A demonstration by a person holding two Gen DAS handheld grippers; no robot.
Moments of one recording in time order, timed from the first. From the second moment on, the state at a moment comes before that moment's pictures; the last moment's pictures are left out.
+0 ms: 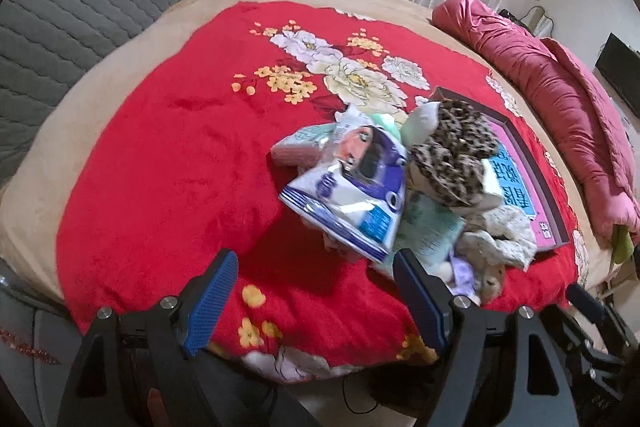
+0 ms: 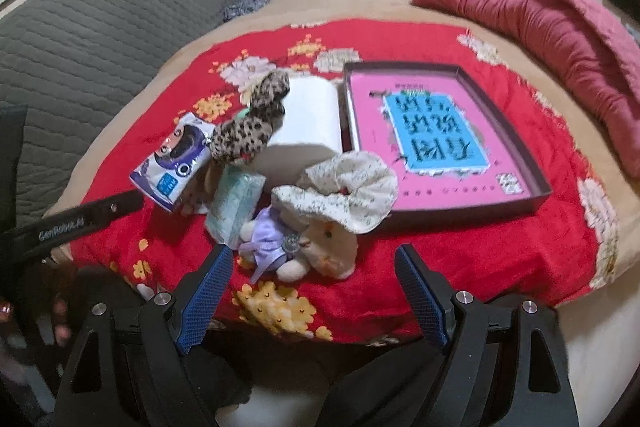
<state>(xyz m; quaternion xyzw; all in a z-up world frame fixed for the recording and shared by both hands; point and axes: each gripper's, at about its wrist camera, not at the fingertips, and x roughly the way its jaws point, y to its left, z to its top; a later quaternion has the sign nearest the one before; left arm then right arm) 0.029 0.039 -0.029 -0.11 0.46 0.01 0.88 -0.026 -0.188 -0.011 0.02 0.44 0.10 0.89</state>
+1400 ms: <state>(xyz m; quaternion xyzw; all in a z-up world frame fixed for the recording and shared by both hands) 0.115 0.085 -0.074 -0.34 0.48 -0.10 0.80 0.035 -0.178 -0.087 0.07 0.51 0.13 0.84</state>
